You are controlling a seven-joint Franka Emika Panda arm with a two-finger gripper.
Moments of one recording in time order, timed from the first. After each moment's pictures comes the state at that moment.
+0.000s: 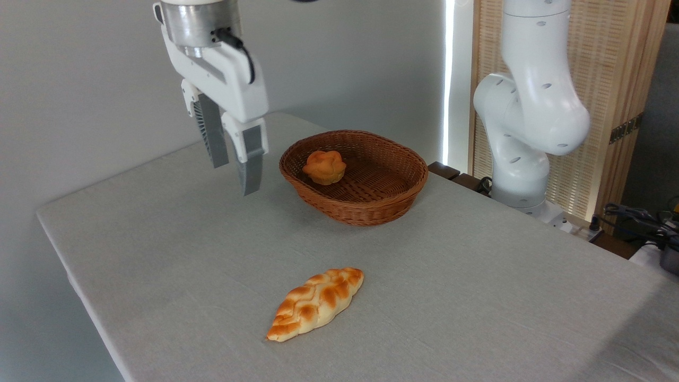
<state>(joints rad) -0.24 0.03 0.13 -1.57 -0.13 1.65 0.70</state>
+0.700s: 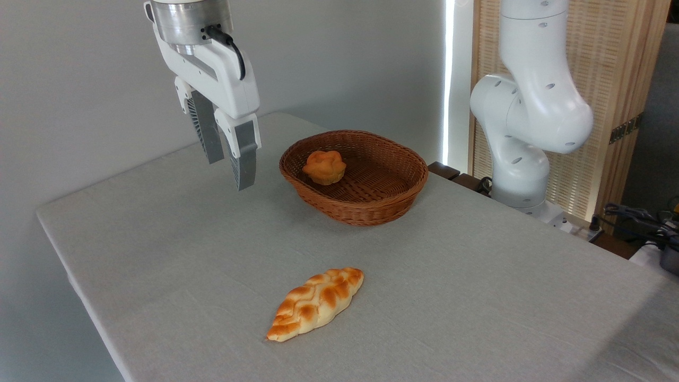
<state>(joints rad) -0.15 0.06 0.00 -1.53 -0.13 1.62 0.66</state>
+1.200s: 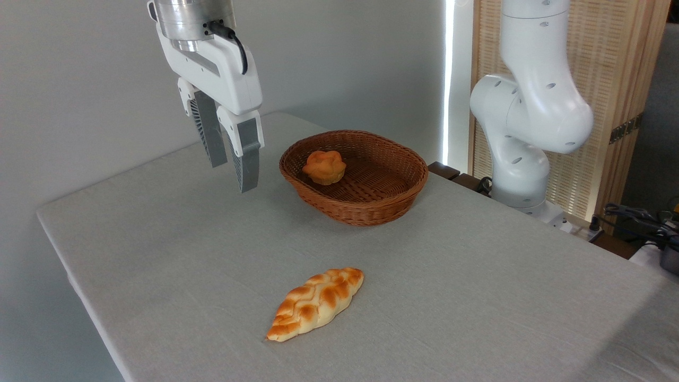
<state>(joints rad) -0.15 0.05 -0.01 -1.54 -0.08 1.64 0.66</state>
